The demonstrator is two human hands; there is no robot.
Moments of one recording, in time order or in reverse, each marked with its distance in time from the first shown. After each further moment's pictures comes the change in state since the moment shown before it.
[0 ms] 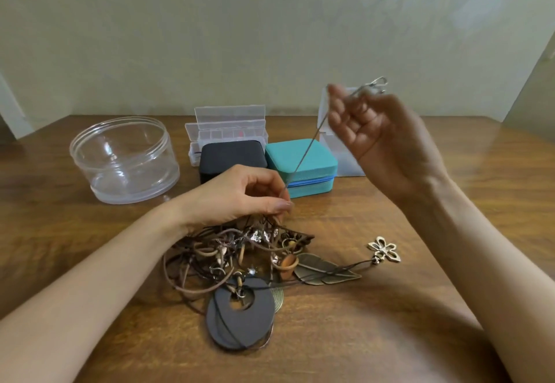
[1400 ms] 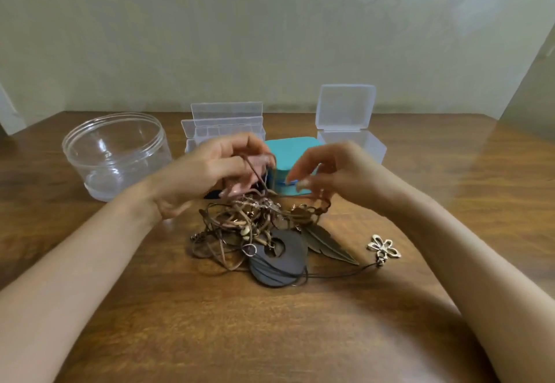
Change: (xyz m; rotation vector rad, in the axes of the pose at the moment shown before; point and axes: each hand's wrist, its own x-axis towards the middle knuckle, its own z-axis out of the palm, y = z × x) left_hand -0.006 0.003 -0.023 -0.265 0.074 0.058; right_hand -0.001 0.026 -0.013 -1.328 -0.221 0.206
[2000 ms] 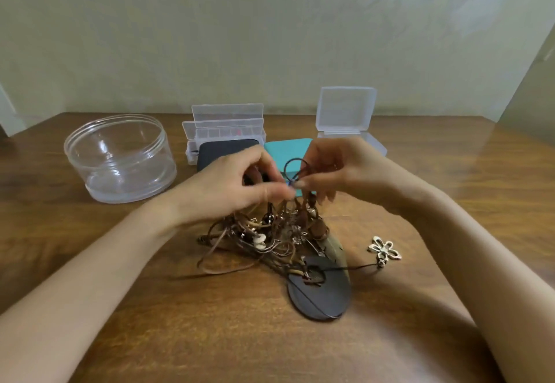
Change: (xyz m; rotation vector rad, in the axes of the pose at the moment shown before) left_hand 0.007 -0.006 0.015 0.558 0.073 0.037; right_hand -0.004 -0.011 -0.007 0.108 -0.017 -0.048
